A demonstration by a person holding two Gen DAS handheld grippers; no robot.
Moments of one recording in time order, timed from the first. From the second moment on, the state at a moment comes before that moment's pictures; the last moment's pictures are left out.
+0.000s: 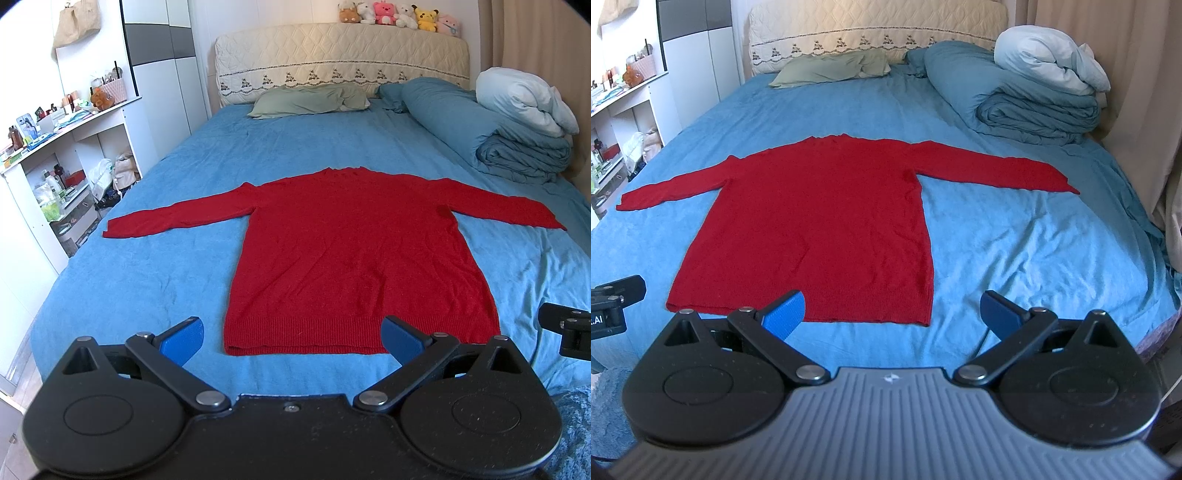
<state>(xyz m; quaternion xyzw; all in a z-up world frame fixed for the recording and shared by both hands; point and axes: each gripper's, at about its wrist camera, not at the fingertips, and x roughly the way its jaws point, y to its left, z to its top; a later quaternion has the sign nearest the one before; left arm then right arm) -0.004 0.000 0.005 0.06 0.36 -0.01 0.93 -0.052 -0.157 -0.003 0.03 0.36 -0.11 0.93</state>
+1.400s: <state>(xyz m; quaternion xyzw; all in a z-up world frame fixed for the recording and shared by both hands) -0.008 0.001 0.009 0.06 0.35 -0.02 0.93 -0.053 -0.154 0.000 0.03 0.36 -0.11 0.93</state>
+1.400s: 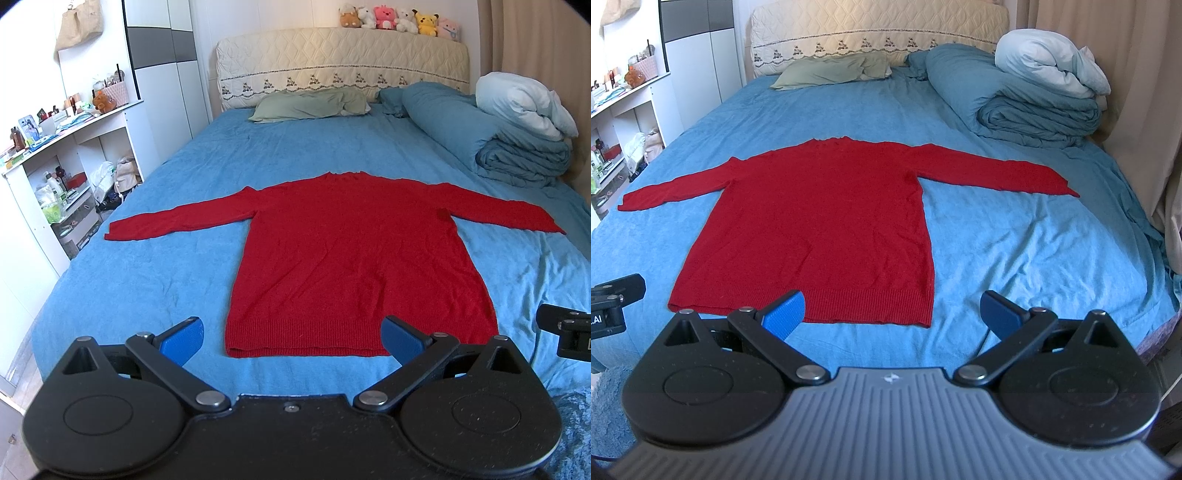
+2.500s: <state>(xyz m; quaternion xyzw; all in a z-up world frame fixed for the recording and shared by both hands) 0.079 -0.052 0.062 0.04 0.27 -0.05 0.96 -0.011 -0.238 0.040 0.05 0.29 -0.15 0.94</state>
